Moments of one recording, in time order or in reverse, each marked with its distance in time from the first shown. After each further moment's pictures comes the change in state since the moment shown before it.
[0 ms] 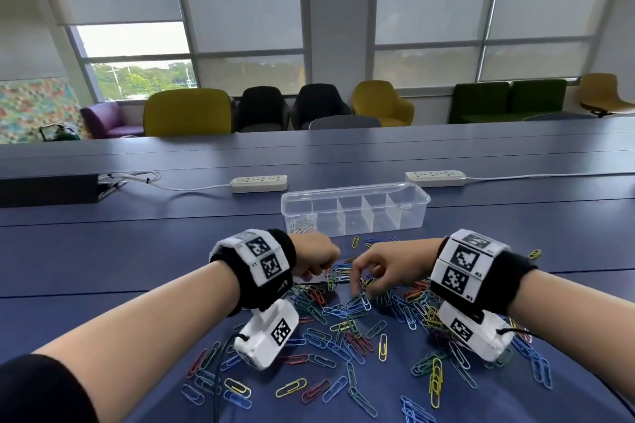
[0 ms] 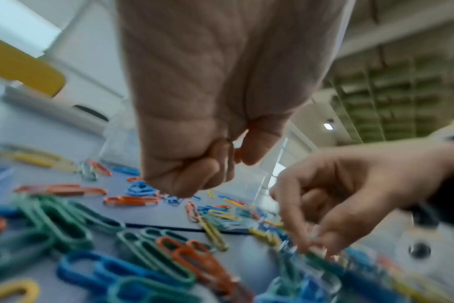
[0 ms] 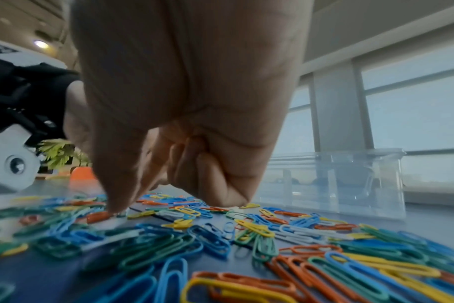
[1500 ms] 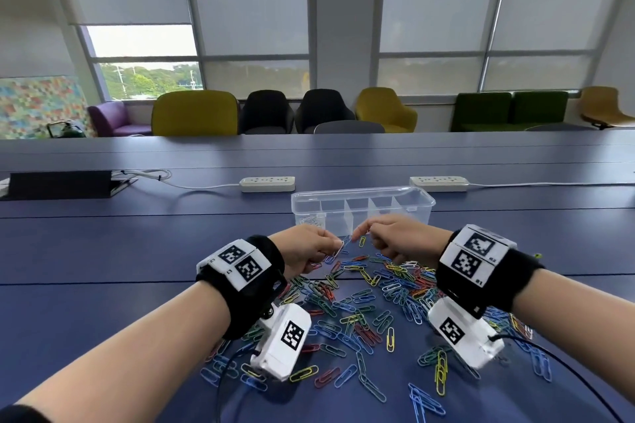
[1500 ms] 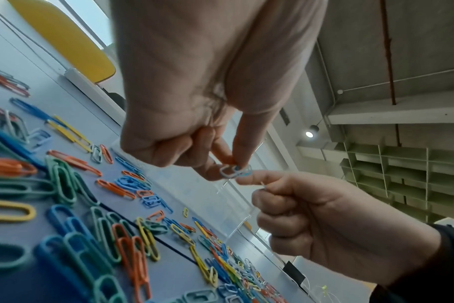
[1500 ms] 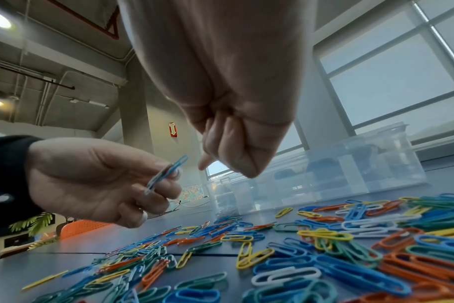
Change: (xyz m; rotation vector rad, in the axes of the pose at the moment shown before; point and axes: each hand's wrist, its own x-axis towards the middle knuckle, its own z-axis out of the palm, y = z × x) left_hand -0.028 -0.021 -0.004 -0.468 0.137 0.162; right_hand -0.012 -0.031 -0.005 0.613 0.454 0.145
